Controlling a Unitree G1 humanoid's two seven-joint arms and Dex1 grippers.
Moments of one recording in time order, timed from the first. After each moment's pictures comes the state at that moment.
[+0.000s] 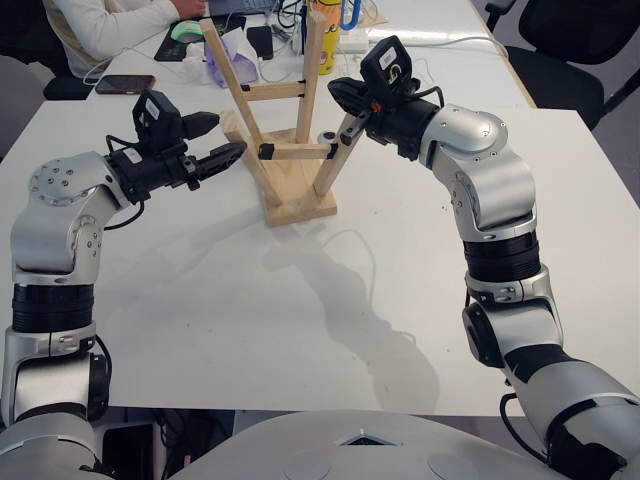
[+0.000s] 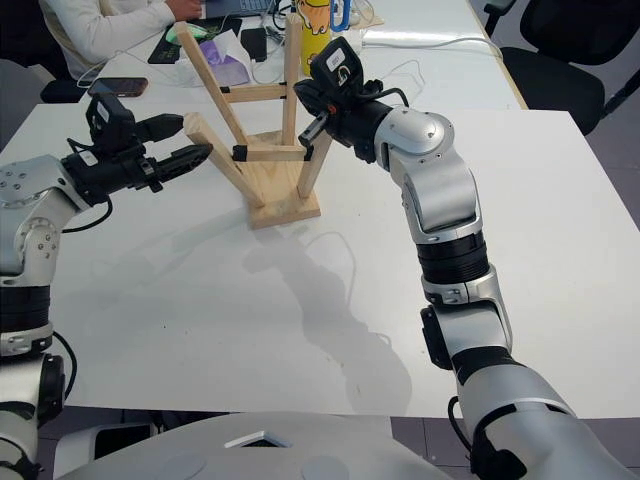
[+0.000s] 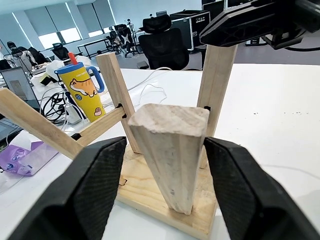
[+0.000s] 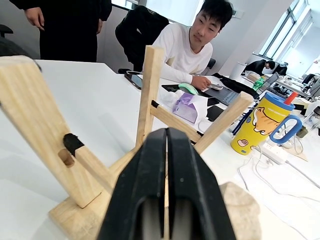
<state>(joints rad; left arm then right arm) -0.47 0.69 0.06 0.00 -0.44 0.40 -0.85 -0.78 -0.27 0.14 -0.03 0.11 0.64 0.58</state>
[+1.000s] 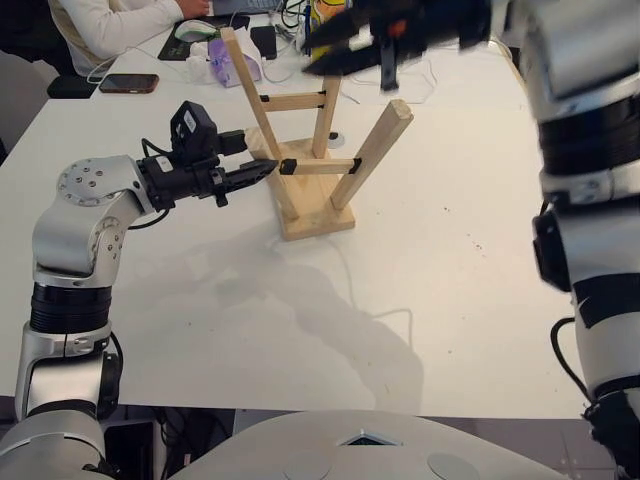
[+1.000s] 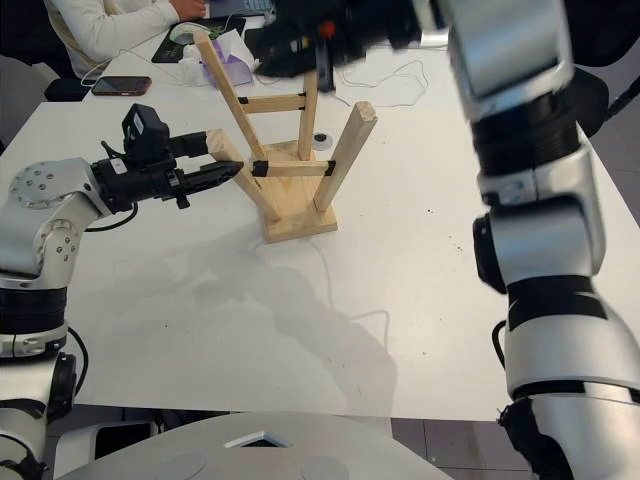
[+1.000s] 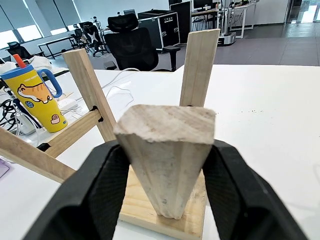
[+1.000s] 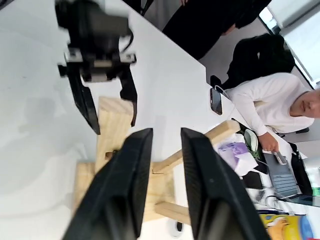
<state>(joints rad) -0.46 0.66 0.00 -0.14 -0.46 0.50 -0.90 -1.41 -0.52 0.33 0.38 0.11 0.36 1.41</state>
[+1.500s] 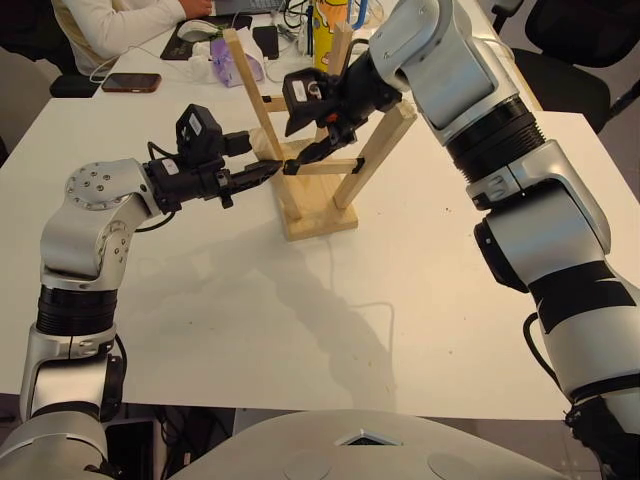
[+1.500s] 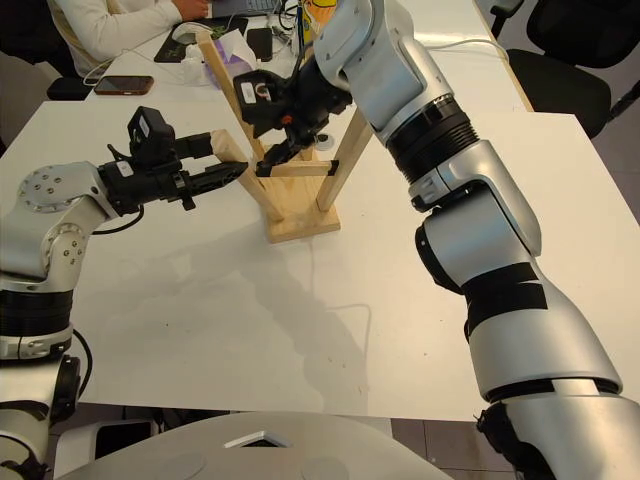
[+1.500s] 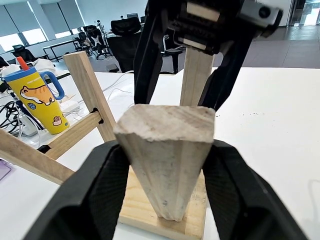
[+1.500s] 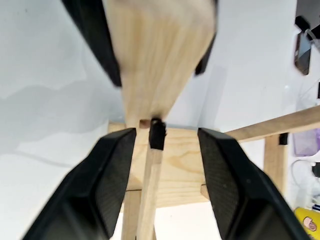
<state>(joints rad) -0.46 0.65 -0.01 -0.14 -0.45 0.48 -0.89 -1.33 -0.31 0.56 0.69 -0.14 0.18 1.41</state>
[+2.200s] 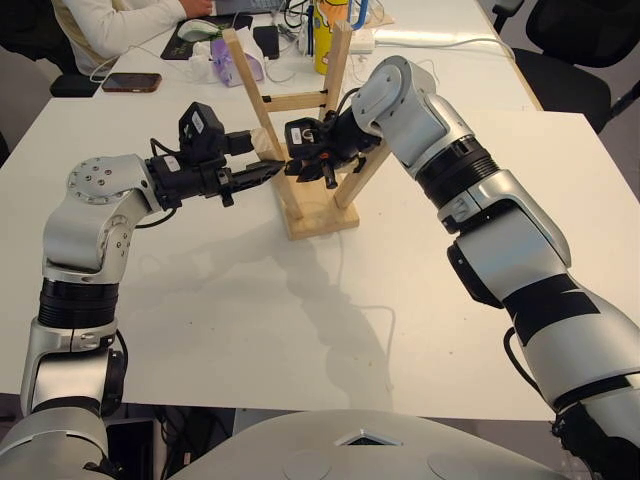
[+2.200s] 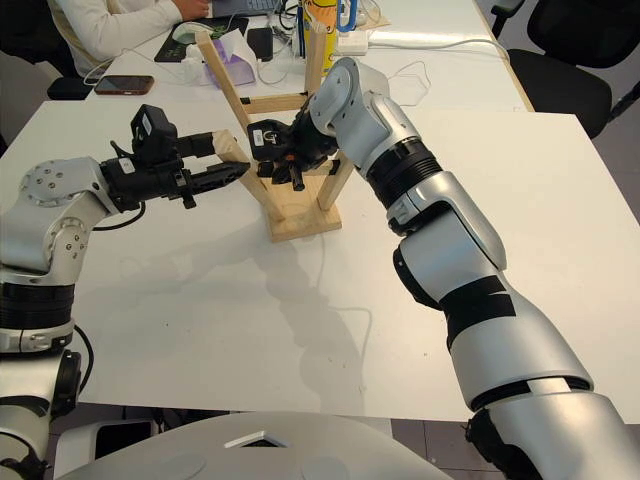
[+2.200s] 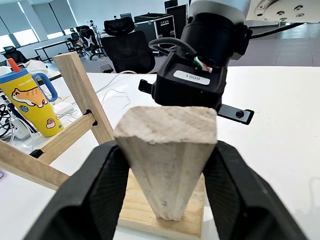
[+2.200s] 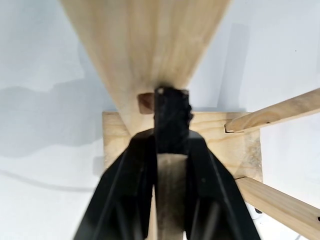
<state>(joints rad) -0.48 0.64 -0.02 -0.10 -0.45 0.46 -0.93 -1.26 -0.22 0.55 0.82 -0.24 0.16 1.32</state>
